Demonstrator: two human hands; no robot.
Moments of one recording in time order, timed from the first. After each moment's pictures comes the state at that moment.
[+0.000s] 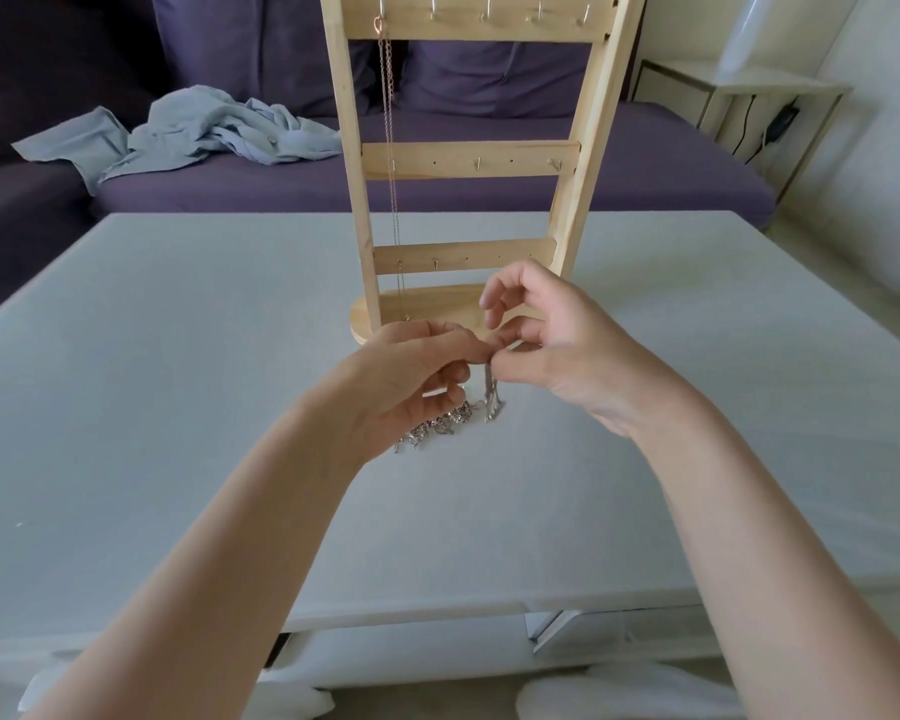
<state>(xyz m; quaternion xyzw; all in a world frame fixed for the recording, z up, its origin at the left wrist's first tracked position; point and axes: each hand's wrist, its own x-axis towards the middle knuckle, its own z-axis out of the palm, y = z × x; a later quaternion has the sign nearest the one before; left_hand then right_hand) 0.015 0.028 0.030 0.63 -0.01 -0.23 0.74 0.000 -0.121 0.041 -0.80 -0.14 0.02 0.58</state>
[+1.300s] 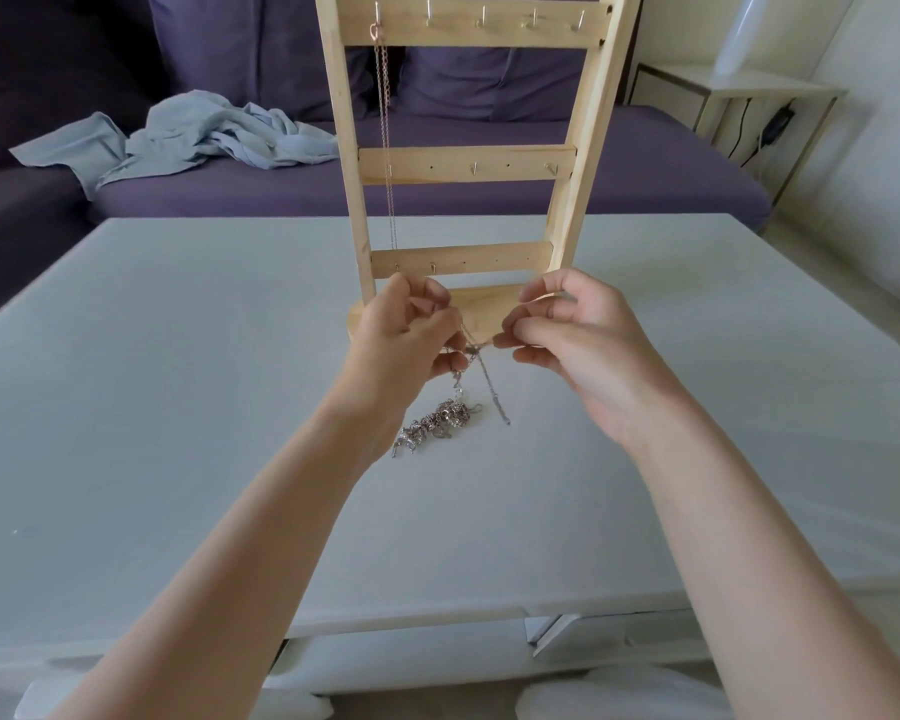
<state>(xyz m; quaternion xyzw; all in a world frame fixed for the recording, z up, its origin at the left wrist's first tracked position) 0.014 0.019 0.033 0.67 -0.07 -0.01 0.74 0.004 -0.122 0.039 -0.71 0.01 -0.04 0.70</state>
